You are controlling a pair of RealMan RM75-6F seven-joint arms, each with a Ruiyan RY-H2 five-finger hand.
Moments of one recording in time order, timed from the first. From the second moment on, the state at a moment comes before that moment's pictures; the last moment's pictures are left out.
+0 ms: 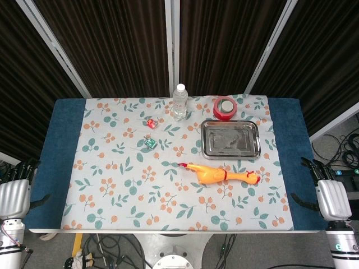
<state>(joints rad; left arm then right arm) -0.07 -1.21 -0.10 -1.72 1.32 1.49 0.26 0.10 -1.06 0.09 -1.77 -1.47 1.45 0.05</state>
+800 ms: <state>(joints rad) -0.05 -1.20 -0.08 -1.74 1.33 1.52 0.24 0.19 -1.09 0.09 -1.76 -1.42 1.26 -0.04</state>
